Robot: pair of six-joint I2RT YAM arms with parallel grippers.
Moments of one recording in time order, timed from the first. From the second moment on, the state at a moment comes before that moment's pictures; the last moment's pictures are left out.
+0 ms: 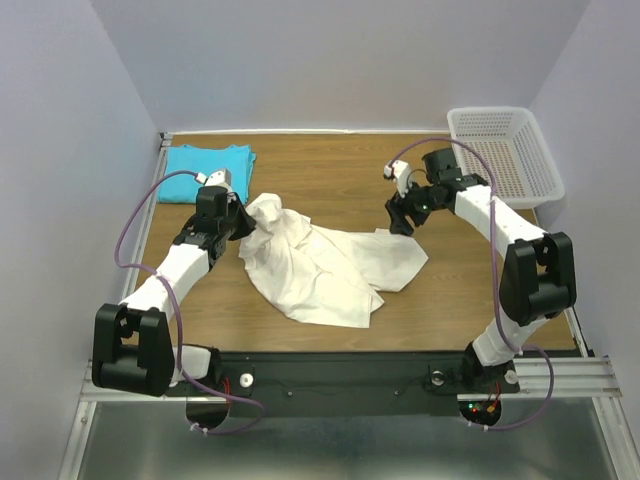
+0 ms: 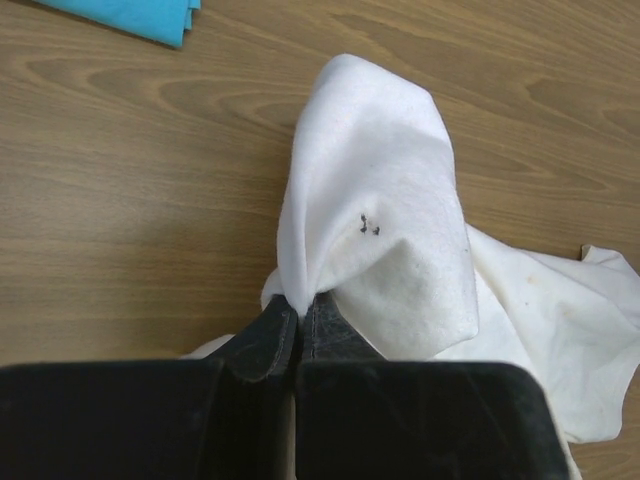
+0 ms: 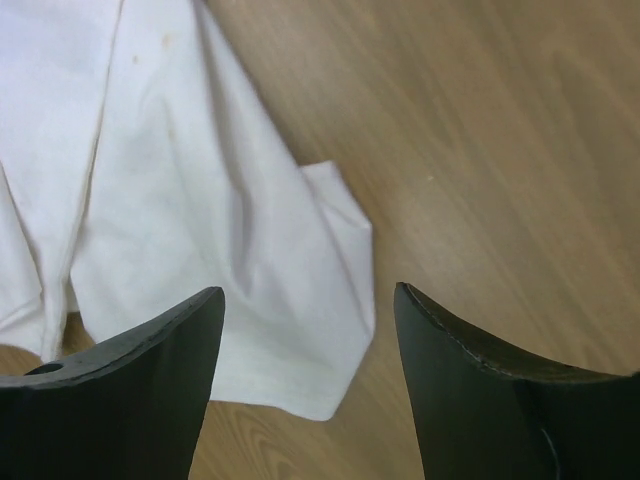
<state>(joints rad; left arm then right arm) -0.18 1.27 0.77 -0.11 0.05 -0.49 0.24 1.67 1.31 -0.60 -0.51 -0.55</state>
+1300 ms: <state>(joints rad) -0.16 1.27 0.73 -0.06 0.11 -0.48 0.26 1.82 1.58 -0.56 -0.26 -0.41</state>
